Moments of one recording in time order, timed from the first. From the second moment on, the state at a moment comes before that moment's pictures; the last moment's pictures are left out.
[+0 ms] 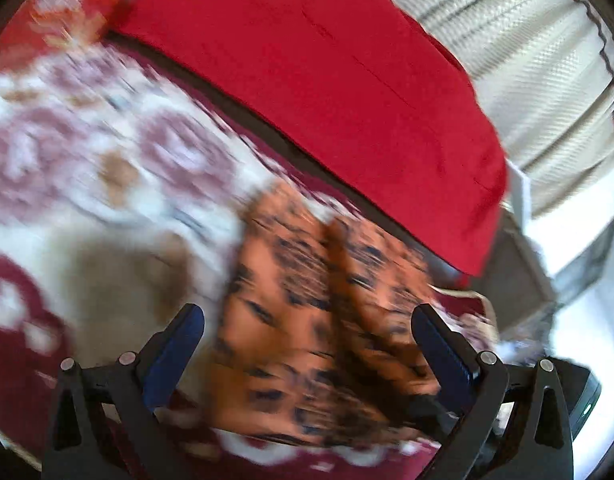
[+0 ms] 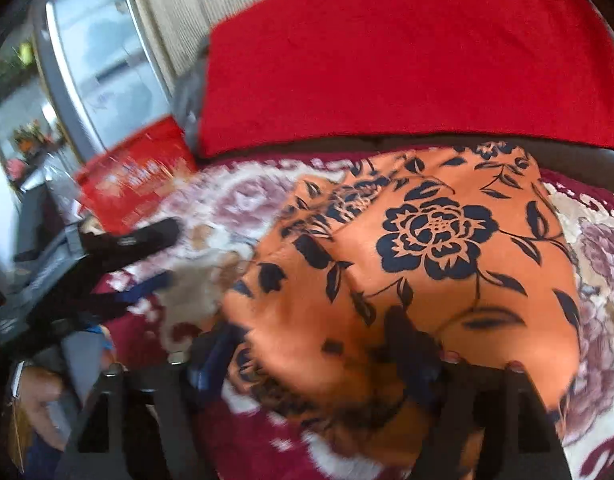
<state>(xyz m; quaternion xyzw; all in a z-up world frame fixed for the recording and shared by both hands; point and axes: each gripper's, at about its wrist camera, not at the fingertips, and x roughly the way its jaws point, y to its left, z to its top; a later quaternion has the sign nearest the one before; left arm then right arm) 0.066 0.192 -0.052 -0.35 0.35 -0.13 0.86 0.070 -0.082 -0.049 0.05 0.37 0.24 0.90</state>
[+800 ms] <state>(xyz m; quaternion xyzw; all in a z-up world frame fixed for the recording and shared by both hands) 0.071 0.103 0.014 -0.22 0.32 -0.16 0.91 0.003 -0.218 -0.039 0.20 0.33 0.18 0.90</state>
